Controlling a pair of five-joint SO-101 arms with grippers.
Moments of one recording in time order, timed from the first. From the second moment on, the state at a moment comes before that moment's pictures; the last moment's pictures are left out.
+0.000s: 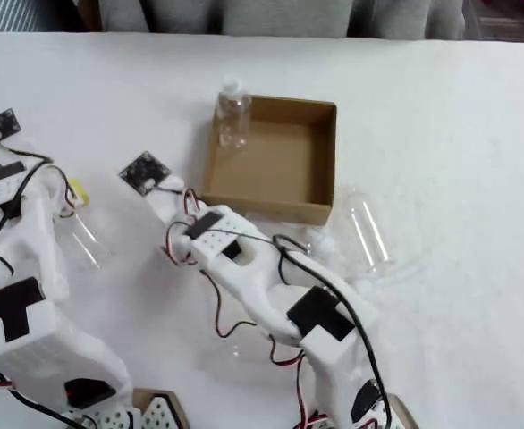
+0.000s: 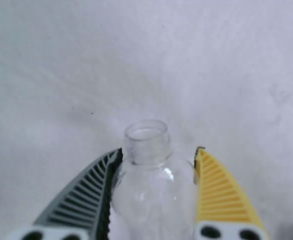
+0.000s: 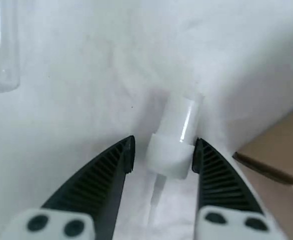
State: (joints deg) left arm -29.9 12.4 17.3 53.0 11.4; right arm -48.8 22.9 13.9 32.1 5.1
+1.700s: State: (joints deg) left arm 33.9 -96.7 68.5 48.4 0.0; right arm -31.5 -67.7 18.0 23.3 5.1
